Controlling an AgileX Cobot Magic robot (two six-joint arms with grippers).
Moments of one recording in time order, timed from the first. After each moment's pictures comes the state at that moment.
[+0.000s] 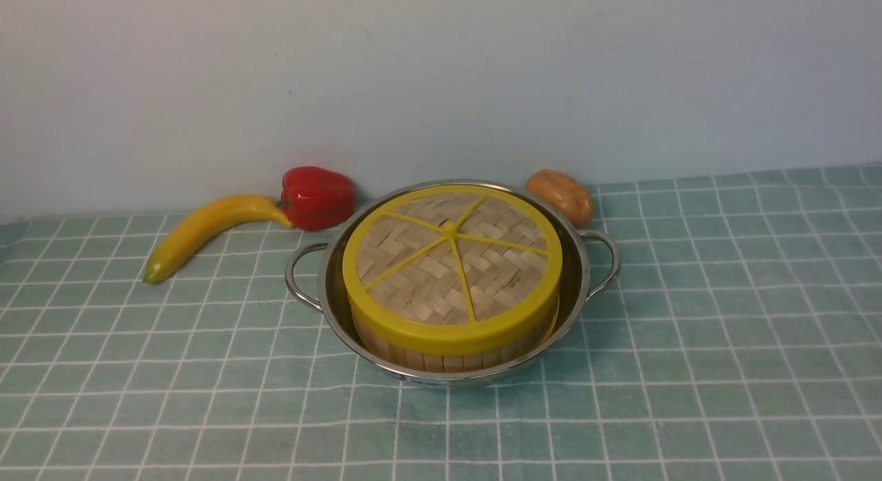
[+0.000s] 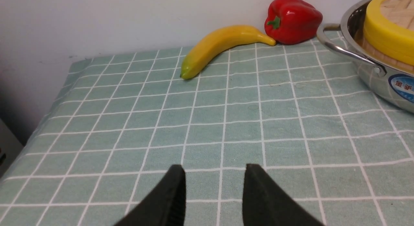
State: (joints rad) right arm -0.04 0.17 -0.22 -0.06 0.25 0.15; left arm 0.11 0.00 0.01 0.00 0.37 0.13
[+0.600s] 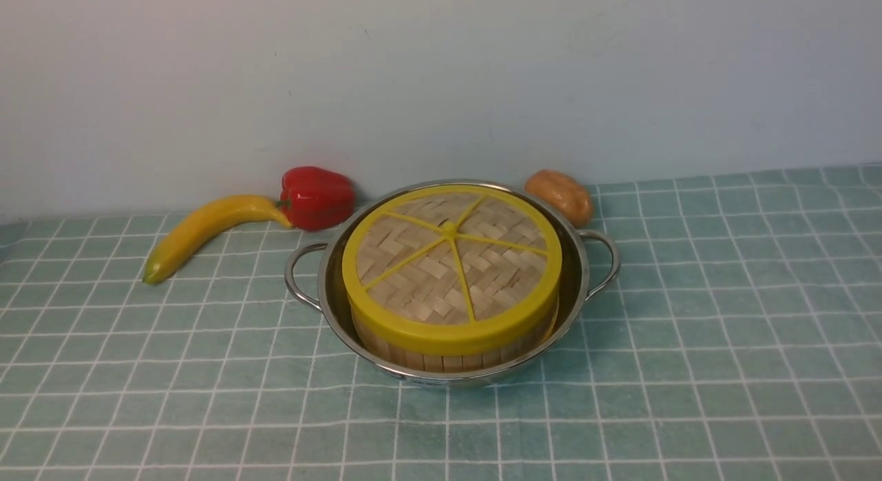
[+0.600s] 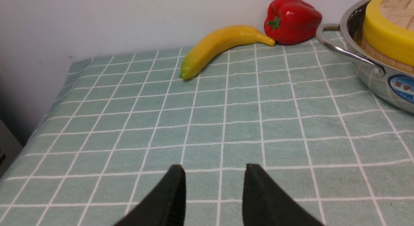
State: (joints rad) right arm -0.01 0.00 0.01 -0.05 0.34 0.15; left arm 0.11 0.00 0.01 0.00 0.37 0.13
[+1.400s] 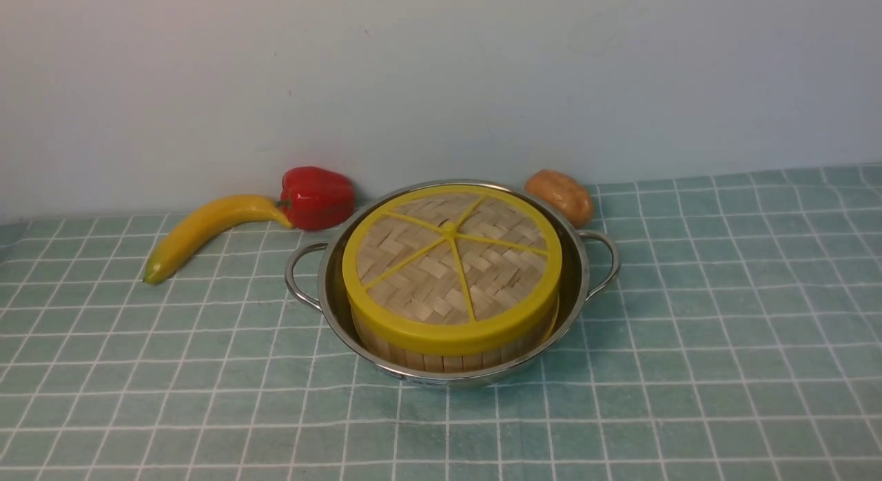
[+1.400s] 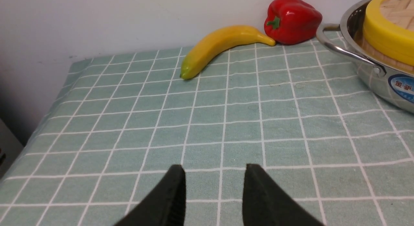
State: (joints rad) right arm -0.01 0.00 0.01 0.01 0.35 0.15; left arm 0.11 0.00 0.01 0.00 0.37 0.13
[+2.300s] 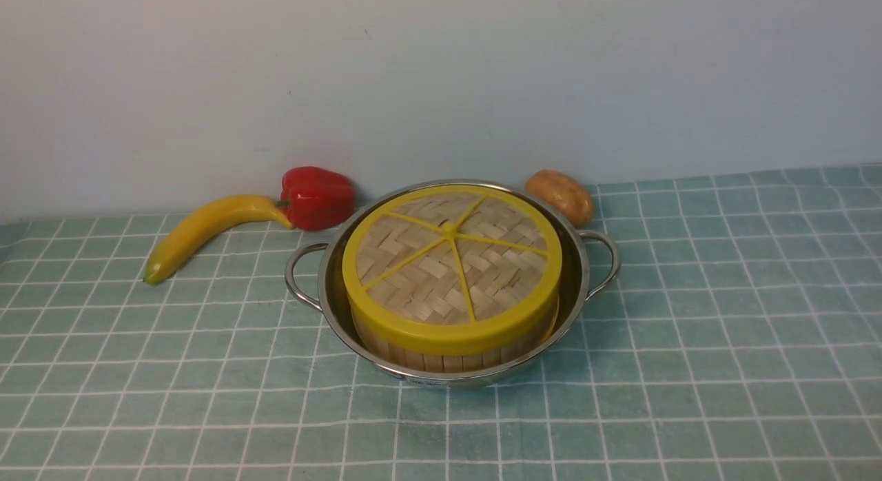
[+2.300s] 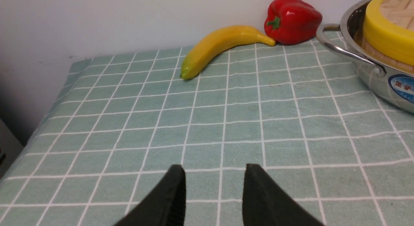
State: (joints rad) right arm -0.01 0.00 0.01 0.02 0.35 0.17; left arm 0.11 0.00 0.01 0.00 0.37 0.13
